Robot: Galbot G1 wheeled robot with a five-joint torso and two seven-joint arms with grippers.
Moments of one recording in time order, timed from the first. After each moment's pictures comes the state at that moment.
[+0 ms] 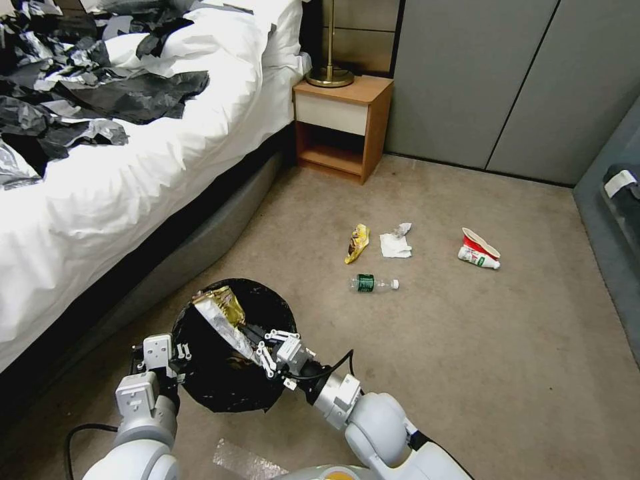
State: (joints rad) left arm 1.78 -1.45 -0.64 -2.31 -0.17 0.46 -0.26; right arm -1.22 1.35 -0.16 1.69 0.07 0.30 -0.33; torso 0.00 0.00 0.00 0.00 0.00
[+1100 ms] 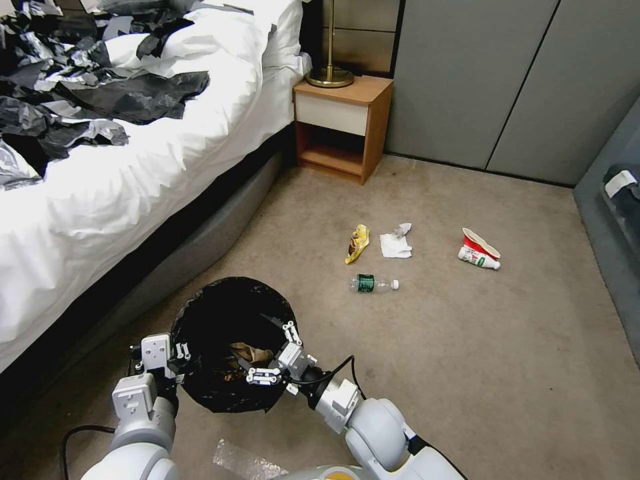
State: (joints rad) left arm 1.80 -1.46 -0.64 -2.34 -0.17 0.46 -0.25; right arm -1.25 1.35 -0.12 1.71 0.04 0.28 -0.31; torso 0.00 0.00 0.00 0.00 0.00
